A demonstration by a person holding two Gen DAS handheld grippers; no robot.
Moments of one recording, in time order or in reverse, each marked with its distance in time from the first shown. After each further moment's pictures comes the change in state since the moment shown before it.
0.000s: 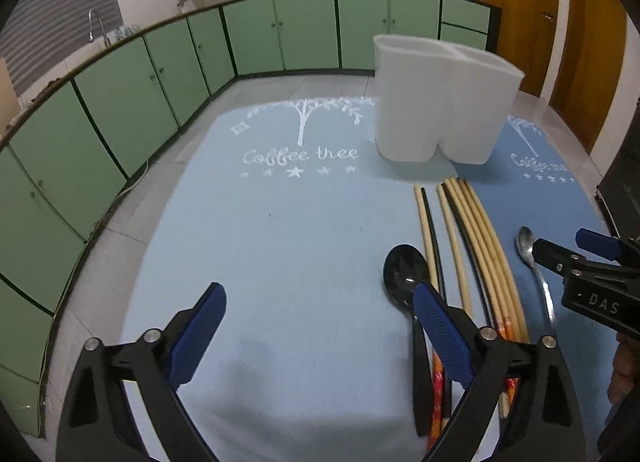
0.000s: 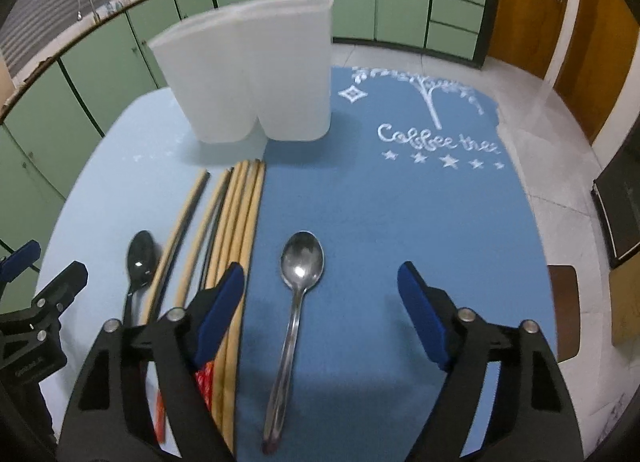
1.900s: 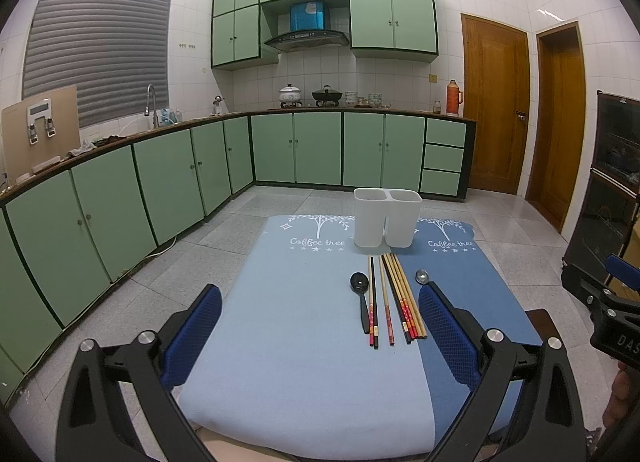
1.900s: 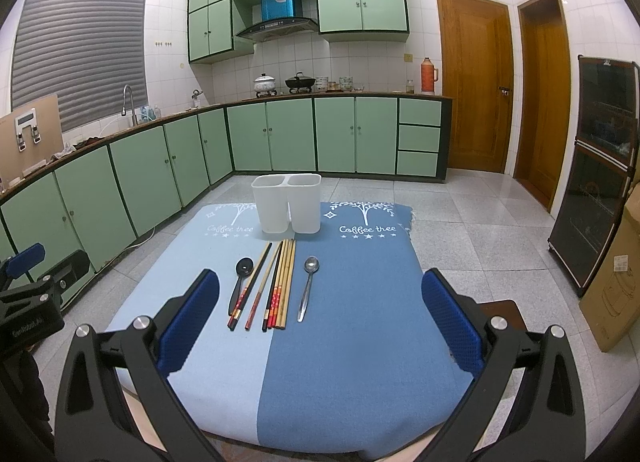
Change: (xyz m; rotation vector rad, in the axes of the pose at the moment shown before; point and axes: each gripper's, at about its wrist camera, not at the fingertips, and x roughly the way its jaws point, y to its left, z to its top) left arm -0.292 0.020 -0.129 -0.081 -0.459 -0.013; right arm -0.303 0.009 -0.171 0.012 -0.546 -0.036
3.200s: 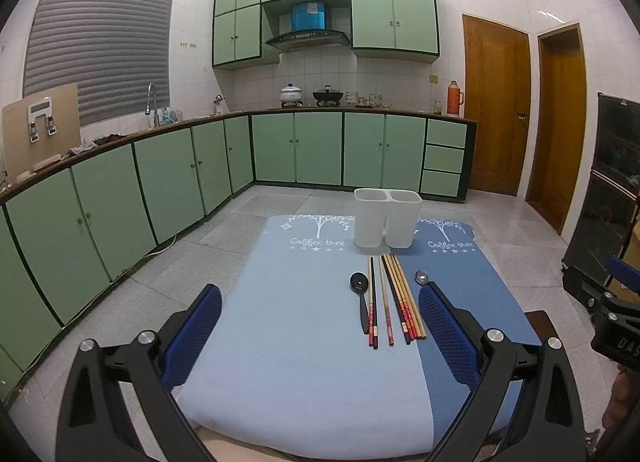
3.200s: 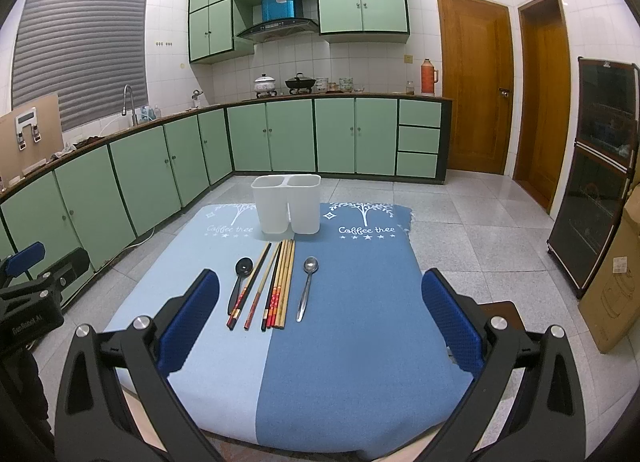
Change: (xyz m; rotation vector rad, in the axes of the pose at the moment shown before) left arm 0.001 0.000 -0.003 -0.003 -0.001 -0.004; right arm -0.003 -0.001 0.000 -0.003 -0.001 -0.001
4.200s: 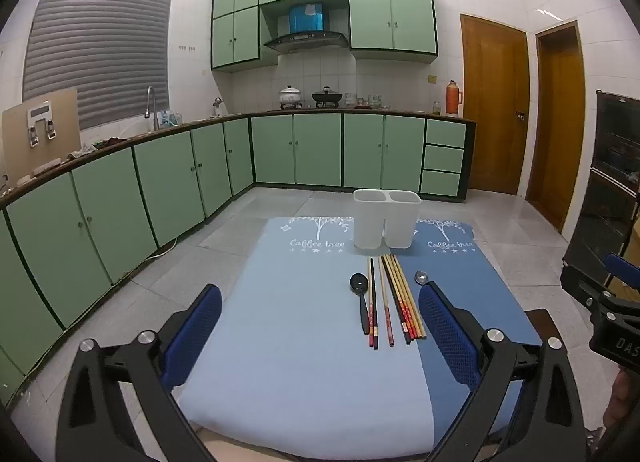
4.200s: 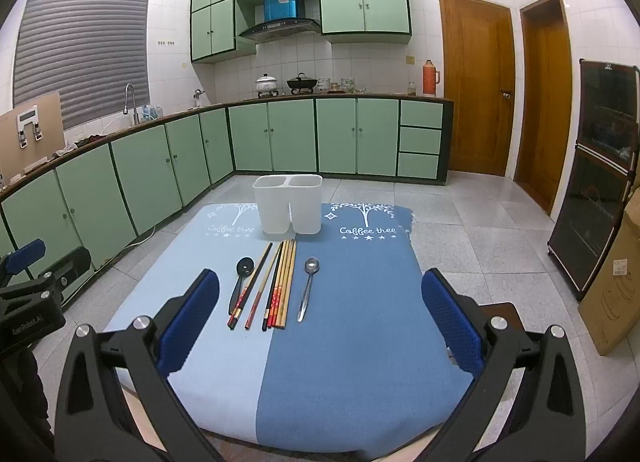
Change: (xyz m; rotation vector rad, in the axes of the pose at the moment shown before) left arm -0.001 -0.007 0.003 0.009 -0.003 0.002; right arm -0.002 0.000 0.001 -0.003 0.000 0.003
